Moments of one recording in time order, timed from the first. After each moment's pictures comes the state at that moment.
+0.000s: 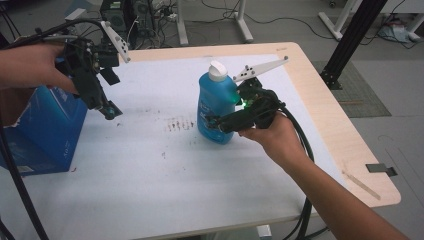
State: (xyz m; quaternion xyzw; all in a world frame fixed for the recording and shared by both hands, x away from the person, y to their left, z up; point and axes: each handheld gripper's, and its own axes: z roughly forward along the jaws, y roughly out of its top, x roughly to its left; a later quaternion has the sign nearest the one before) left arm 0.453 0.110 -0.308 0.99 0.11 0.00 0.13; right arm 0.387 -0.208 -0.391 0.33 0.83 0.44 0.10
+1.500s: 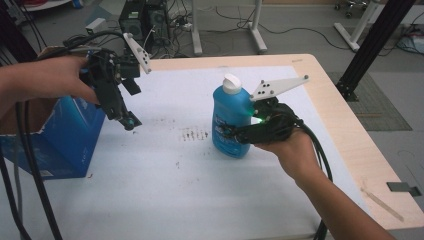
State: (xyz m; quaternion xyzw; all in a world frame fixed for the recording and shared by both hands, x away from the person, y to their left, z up) left arm 0.442 0.104 -0.300 0.98 0.09 0.00 0.15; right arm 0.383 -0.208 -0.388 0.25 0.84 0.47 0.12
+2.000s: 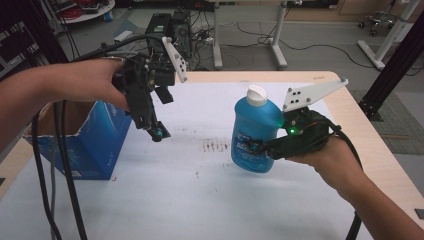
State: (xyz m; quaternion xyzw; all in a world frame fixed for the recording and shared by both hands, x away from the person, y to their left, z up) left arm 0.410 0.081 -0.263 0.99 0.05 -0.02 0.15; right arm 0.375 -0.213 -0.354 0.16 0.86 0.48 0.07
